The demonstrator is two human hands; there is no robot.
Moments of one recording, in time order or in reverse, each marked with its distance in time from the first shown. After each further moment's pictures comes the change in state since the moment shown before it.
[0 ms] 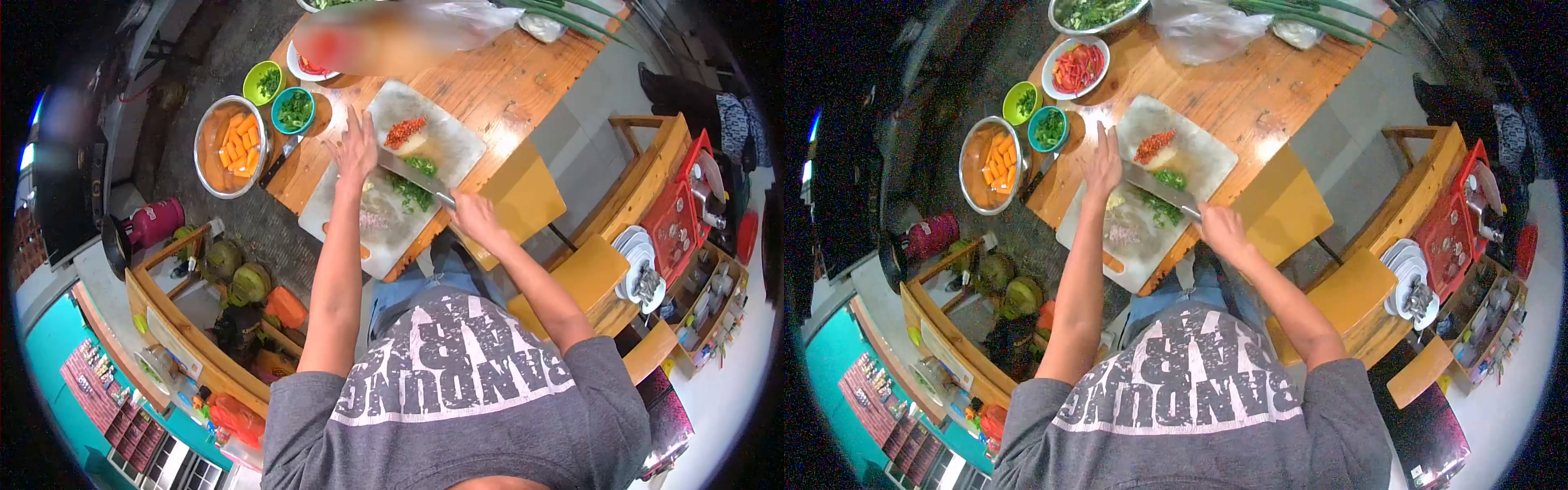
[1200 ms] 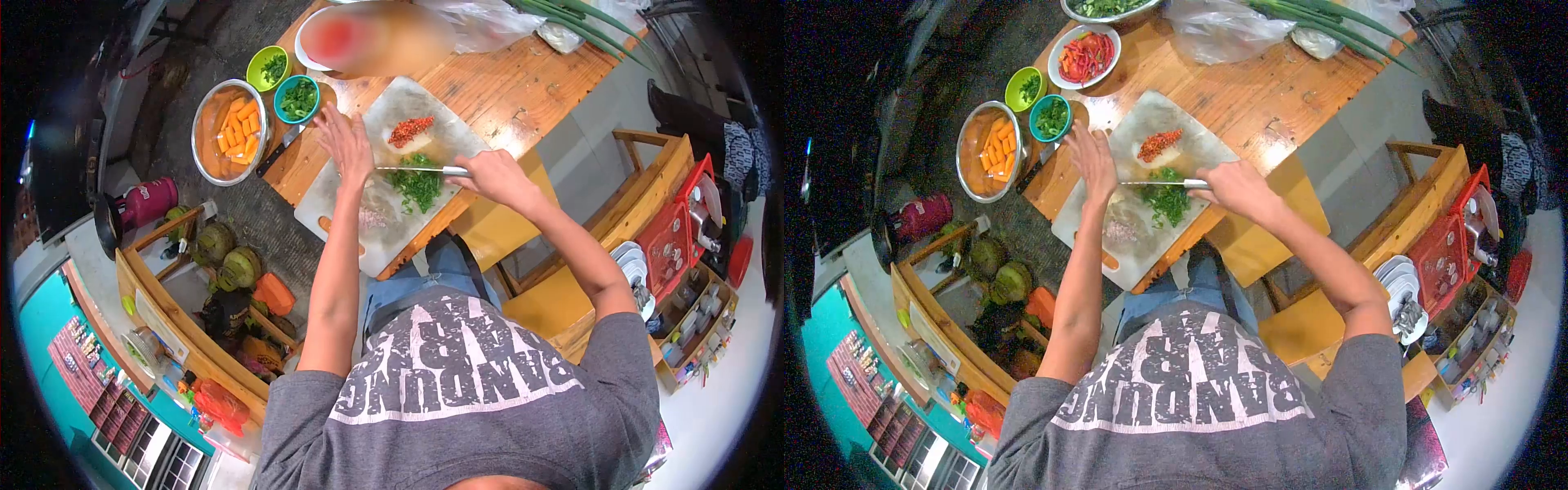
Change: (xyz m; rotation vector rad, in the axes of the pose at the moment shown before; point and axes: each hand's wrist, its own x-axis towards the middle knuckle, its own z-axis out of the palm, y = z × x) left_hand -0.018 -0.003 -0.001 -0.195 0.272 -0.023; right_hand 0.065 0.008 -0.086 -0.350 -0.230 -0.317
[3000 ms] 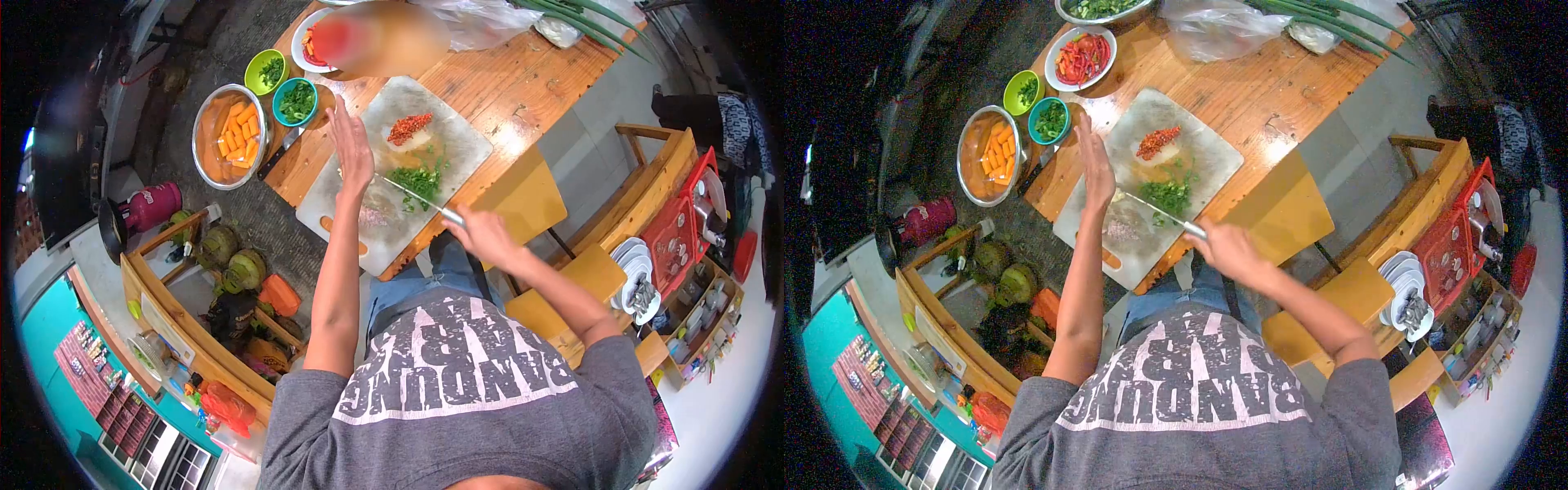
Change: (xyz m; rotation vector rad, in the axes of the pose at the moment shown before) left_hand -0.006 0.014 -0.018 -0.334 -0.074 0.204; right_hand -0.064 -0.061 0.068 0.443 0.174 0.153
